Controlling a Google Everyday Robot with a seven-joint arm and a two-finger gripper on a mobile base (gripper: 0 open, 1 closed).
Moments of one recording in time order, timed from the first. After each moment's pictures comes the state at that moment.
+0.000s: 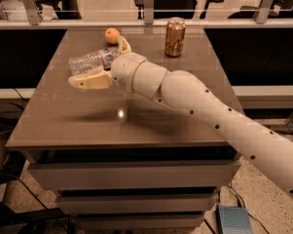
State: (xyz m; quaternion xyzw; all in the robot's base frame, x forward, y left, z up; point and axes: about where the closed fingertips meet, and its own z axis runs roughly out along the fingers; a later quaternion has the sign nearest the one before) arm 0.619 0.127 0.934 -0.36 0.57 0.32 0.66
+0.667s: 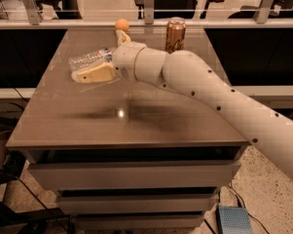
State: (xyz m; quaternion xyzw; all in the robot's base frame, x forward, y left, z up) arm 0.630 0.127 0.938 -0.40 0.60 0.30 0.62
